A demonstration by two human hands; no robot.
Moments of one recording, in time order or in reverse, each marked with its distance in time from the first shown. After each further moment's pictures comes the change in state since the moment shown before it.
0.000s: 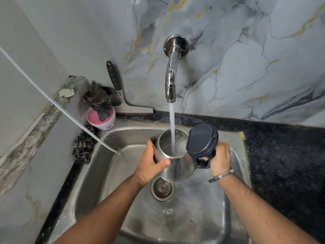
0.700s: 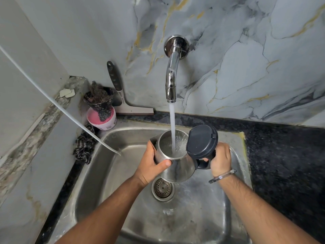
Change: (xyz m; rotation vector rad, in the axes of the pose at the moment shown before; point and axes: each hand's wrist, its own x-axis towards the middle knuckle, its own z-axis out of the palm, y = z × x) left_hand -0.001 0.000 0.001 0.011 -0.007 0.010; right_hand 0.006 -0.002 0.002 0.141 -0.102 -0.086
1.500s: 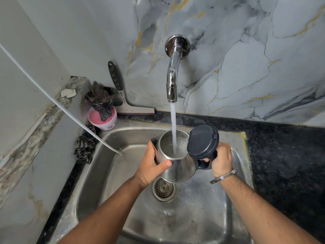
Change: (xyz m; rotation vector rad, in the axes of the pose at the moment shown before) left_hand 0.000 -0.005 -0.002 0.006 0.005 0.035; right_hand 0.002 0.012 0.001 0.267 -0.083 0.079
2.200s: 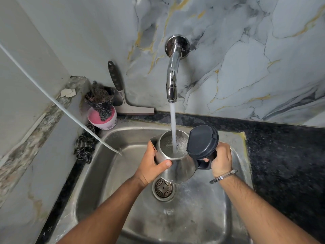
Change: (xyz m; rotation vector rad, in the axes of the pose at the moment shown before) left_hand 0.000 0.000 0.001 0.006 -0.003 -0.013; right_hand 0.002 0.005 0.000 0.002 0.002 0.003
